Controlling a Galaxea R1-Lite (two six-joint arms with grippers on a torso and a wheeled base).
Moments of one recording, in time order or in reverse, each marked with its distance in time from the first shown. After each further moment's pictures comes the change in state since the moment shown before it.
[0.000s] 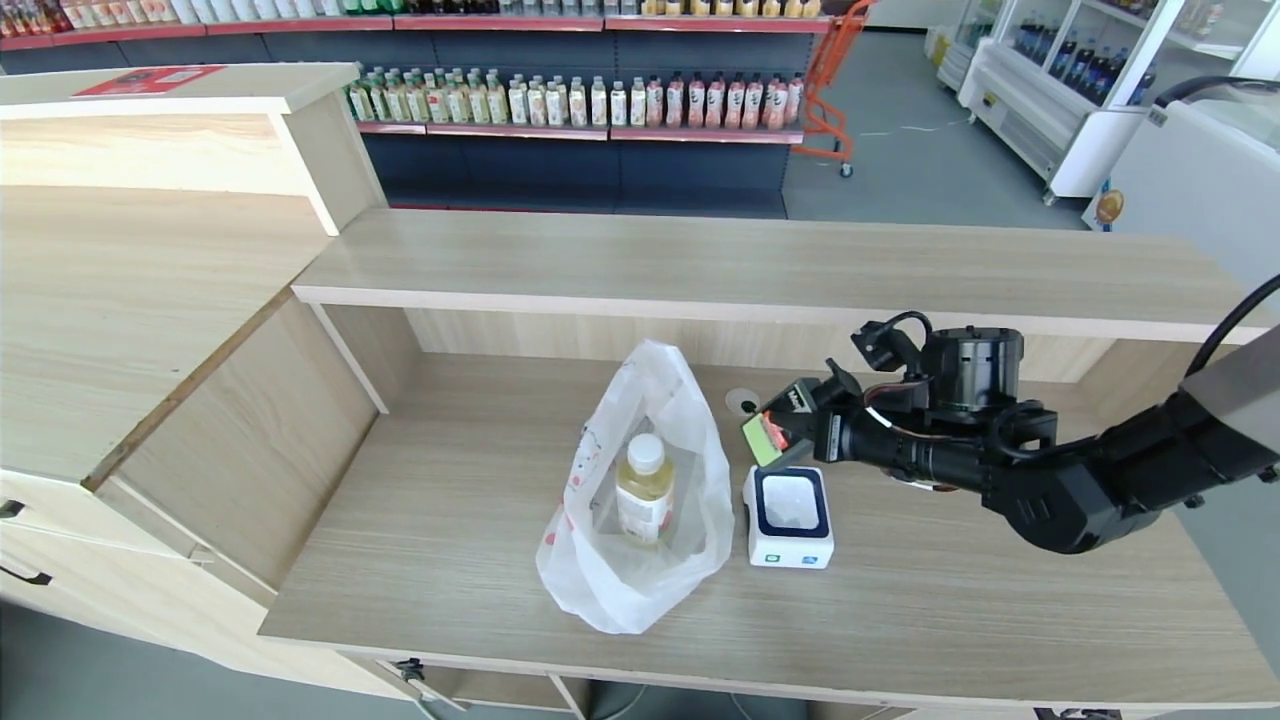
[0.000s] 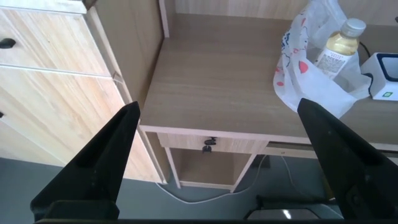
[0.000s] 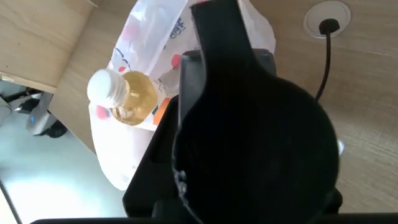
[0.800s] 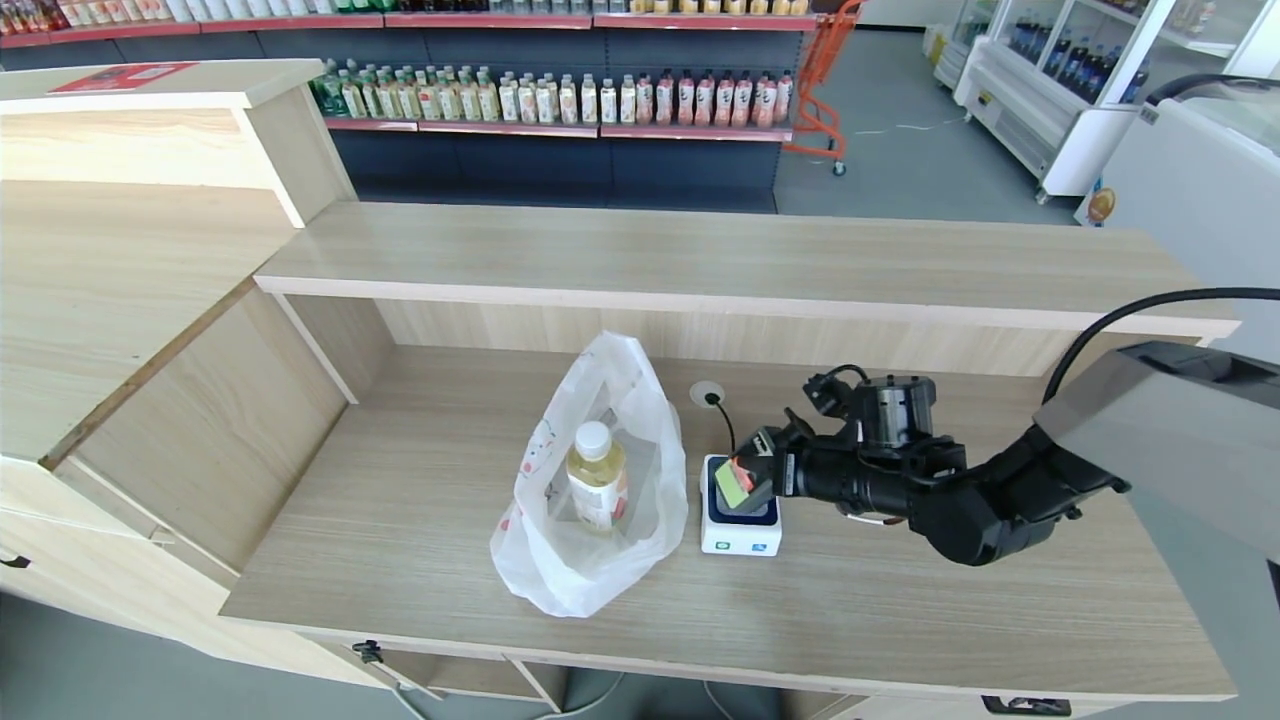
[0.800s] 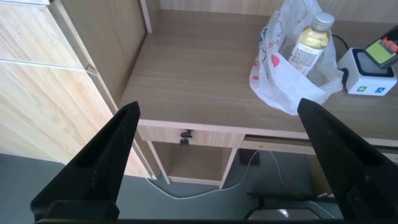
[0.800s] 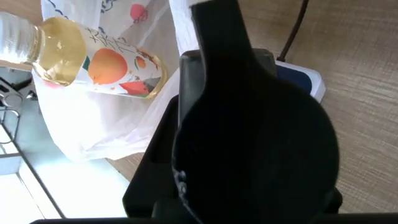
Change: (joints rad) left arm 0.000 0.000 0.000 0.000 0.000 0.003; right arm 0.031 0.206 -0.094 0.001 0.000 0.098
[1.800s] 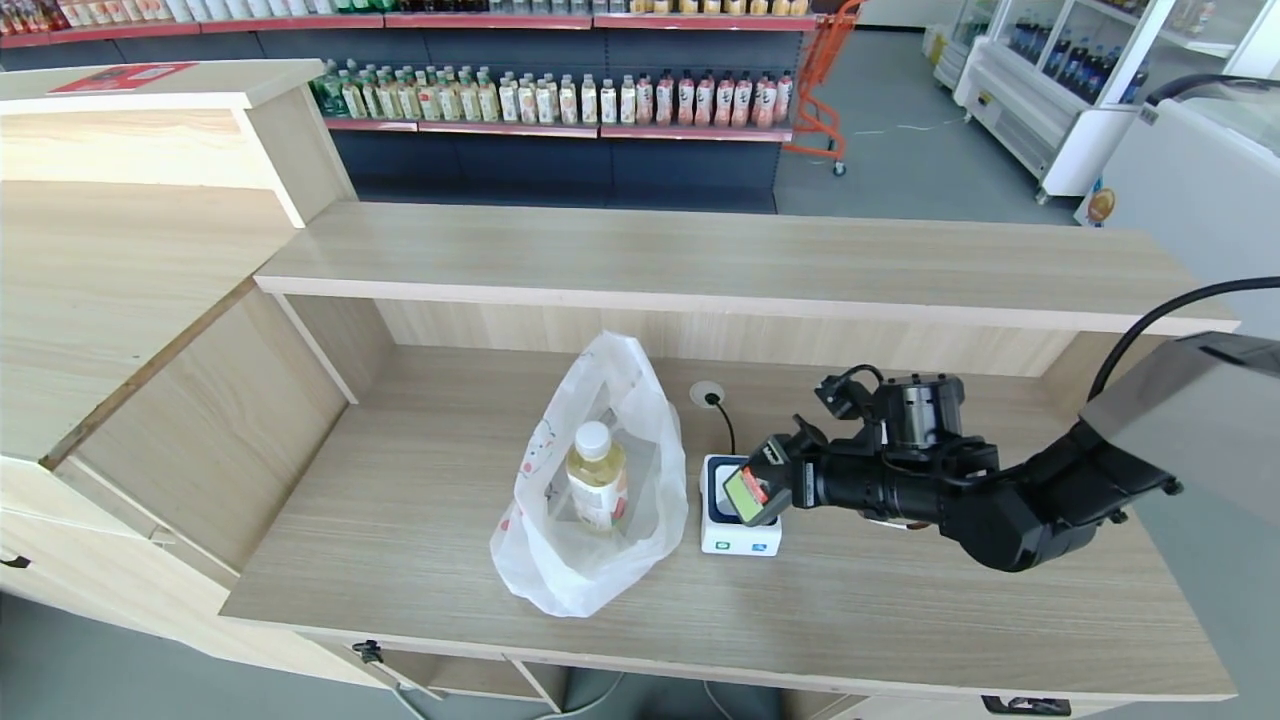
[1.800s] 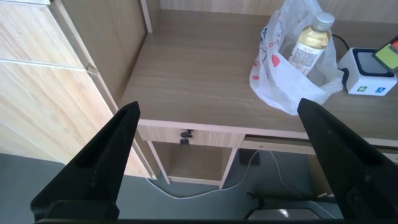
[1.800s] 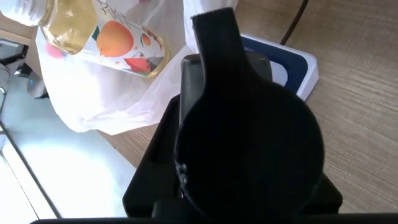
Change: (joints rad) left arm 0.000 0.000 0.000 0.000 0.000 0.000; right arm -0.020 -0.062 0.075 0.029 0.043 -0.107
